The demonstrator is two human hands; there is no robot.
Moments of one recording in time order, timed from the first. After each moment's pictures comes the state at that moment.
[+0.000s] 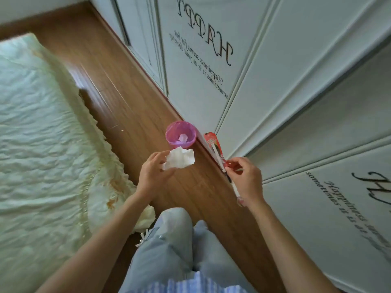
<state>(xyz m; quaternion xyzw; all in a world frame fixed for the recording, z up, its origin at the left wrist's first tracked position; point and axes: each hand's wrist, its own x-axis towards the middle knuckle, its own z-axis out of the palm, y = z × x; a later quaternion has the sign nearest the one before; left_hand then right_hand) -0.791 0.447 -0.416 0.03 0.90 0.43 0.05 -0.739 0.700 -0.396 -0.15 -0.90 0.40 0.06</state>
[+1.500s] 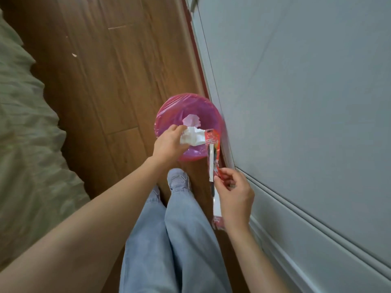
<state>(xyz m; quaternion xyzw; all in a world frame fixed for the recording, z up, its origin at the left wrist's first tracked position) -1.170 0.518 -0.935 -0.08 0.89 0.34 0.29 -1.093 0.684 -0.826 -0.26 -0.88 0.38 -0.14</state>
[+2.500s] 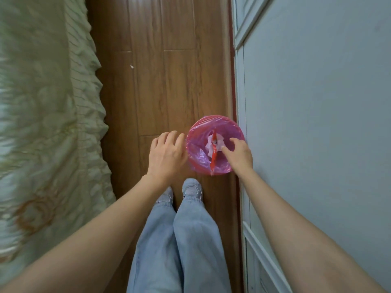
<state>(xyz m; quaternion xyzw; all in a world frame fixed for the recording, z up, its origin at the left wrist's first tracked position) -1.135 0.449 -0.839 -0.13 0.97 0.16 0.16 -1.222 0.641 -0.880 -0.06 -0.92 0.20 -0.33</state>
